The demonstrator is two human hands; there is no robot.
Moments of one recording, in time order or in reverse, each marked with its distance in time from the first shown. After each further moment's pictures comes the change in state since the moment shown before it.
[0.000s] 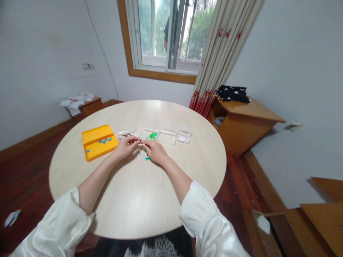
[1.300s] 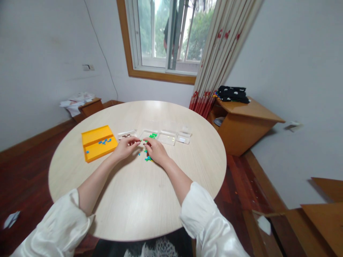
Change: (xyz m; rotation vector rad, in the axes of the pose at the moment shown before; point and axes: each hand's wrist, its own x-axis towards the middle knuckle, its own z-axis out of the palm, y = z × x) left_hand -0.001 -0.001 0.001 0.014 0.003 0.005; right_hand 0.000 0.002 -0.001 0.001 0.089 0.074
